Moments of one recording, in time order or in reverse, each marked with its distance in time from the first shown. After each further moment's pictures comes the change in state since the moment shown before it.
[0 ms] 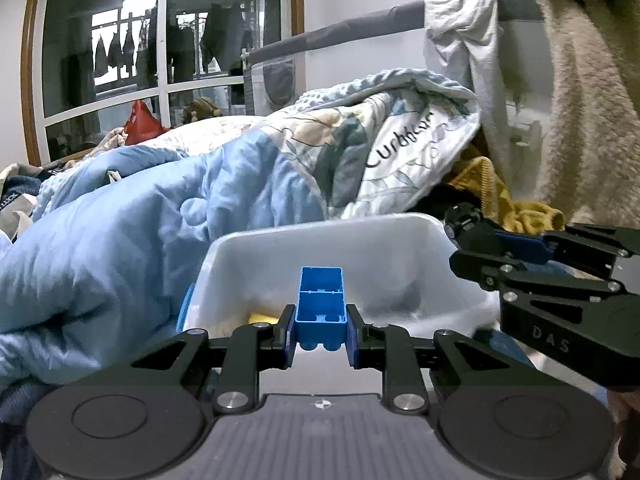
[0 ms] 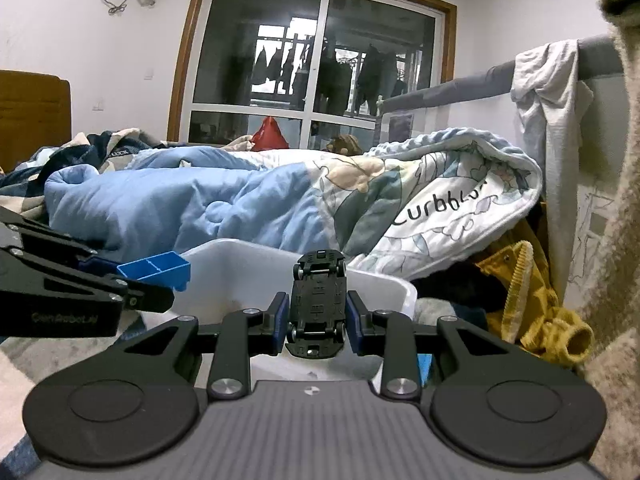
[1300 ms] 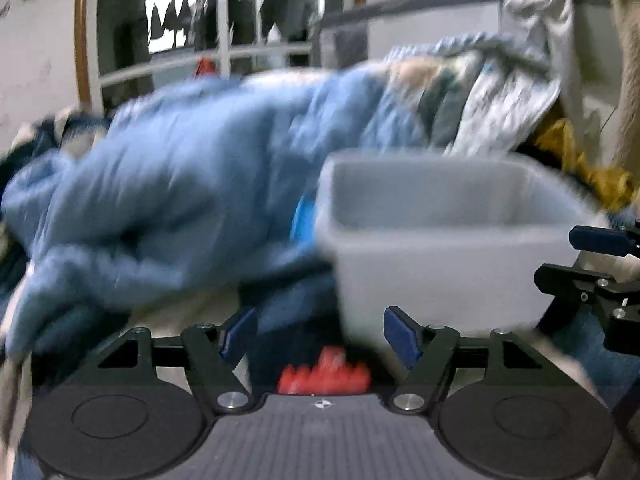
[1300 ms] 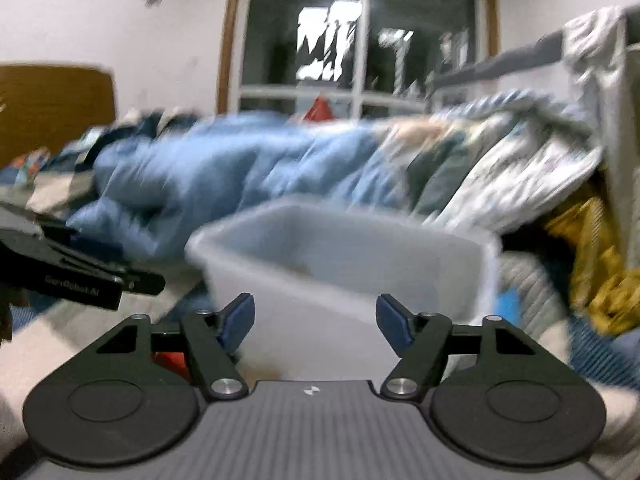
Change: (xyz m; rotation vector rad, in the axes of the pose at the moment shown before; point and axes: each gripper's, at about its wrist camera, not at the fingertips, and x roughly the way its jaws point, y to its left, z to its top) left arm -0.009 0.080 -0.084 -0.088 0.117 0.145; right arm 0.007 0.034 -0.041 -0.009 0.088 0.187
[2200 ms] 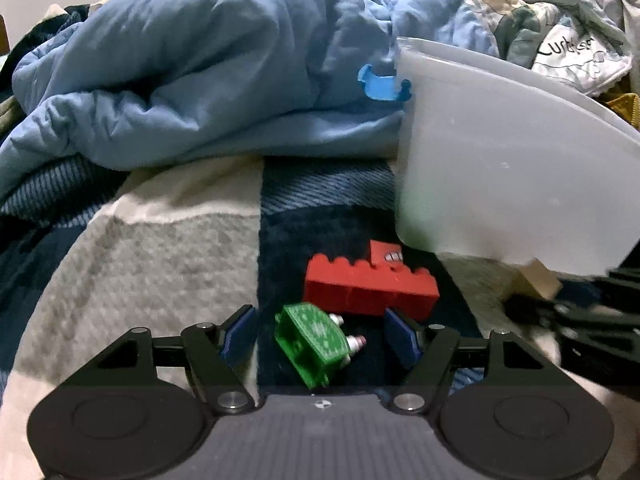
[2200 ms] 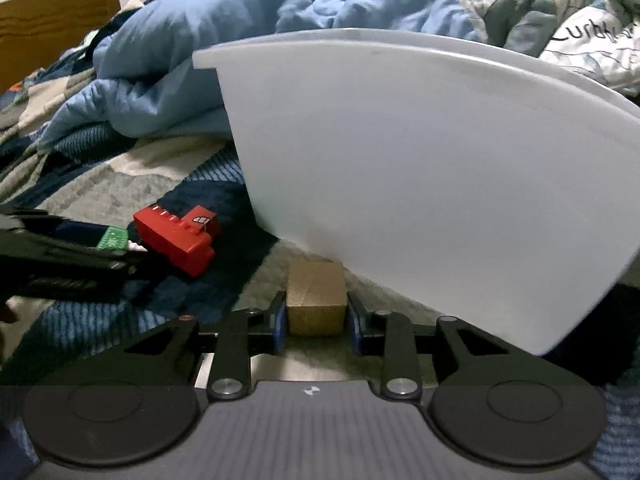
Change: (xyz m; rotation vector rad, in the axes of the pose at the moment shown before) left arm 0.073 0.014 -0.058 -0.159 0.117 0.048; right arm 0.087 0.025 -0.056 0.027 0.275 0.064
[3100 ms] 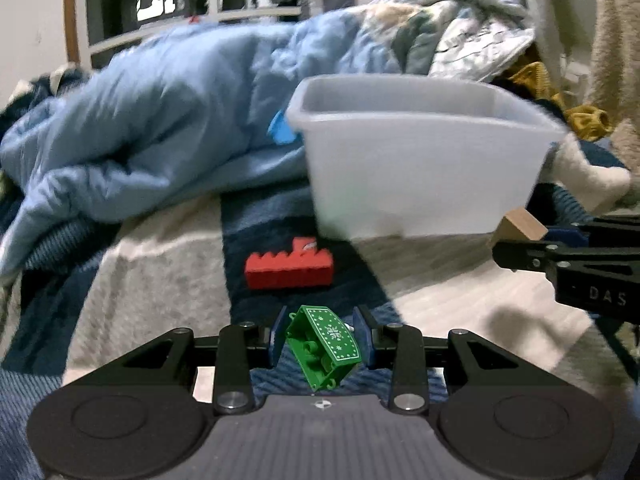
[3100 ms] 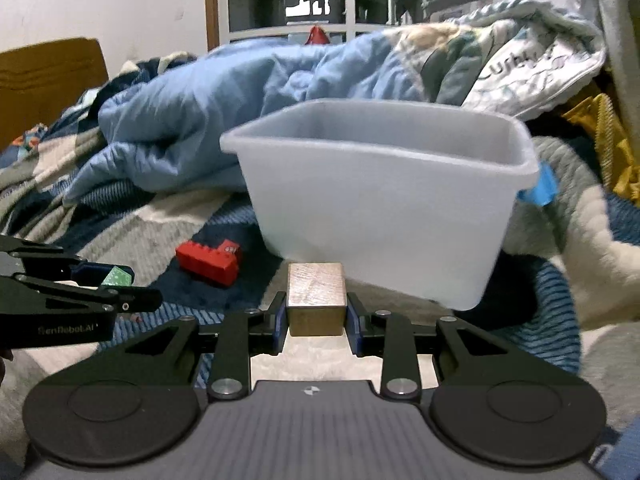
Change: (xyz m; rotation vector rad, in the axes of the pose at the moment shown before) left arm -0.103 -0.034 -0.013 0.202 -0.058 -0.078; right arm -0.096 0.009 -0.010 0.103 -0.125 -0.050
